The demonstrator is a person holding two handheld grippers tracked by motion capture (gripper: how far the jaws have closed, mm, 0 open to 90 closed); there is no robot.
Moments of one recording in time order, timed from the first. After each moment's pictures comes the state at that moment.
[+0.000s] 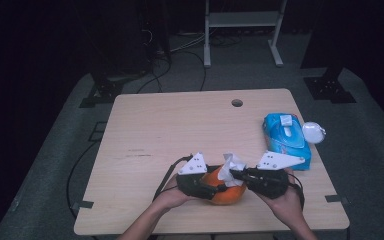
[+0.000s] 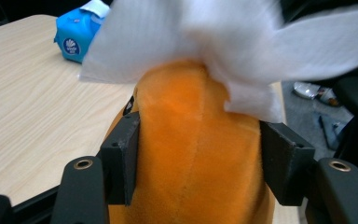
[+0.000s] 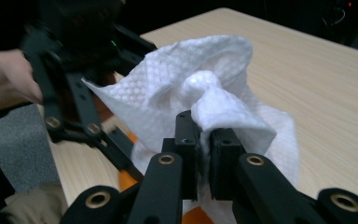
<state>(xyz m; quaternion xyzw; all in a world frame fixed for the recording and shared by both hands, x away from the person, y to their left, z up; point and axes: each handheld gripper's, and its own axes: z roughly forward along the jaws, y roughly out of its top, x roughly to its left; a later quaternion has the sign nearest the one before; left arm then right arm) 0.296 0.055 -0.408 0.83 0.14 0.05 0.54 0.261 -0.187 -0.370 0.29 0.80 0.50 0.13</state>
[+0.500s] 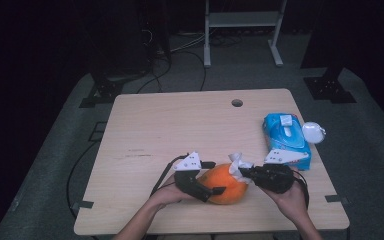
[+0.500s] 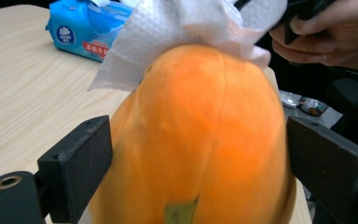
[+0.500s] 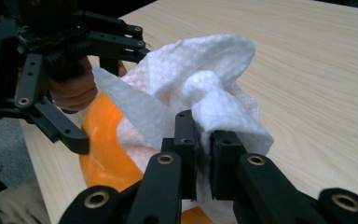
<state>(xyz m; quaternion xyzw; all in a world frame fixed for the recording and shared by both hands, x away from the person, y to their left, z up) 0.317 0.066 -0.437 0.81 0.14 0.01 0.56 0.282 -0.212 -0.395 0.34 0.80 0.49 0.11</state>
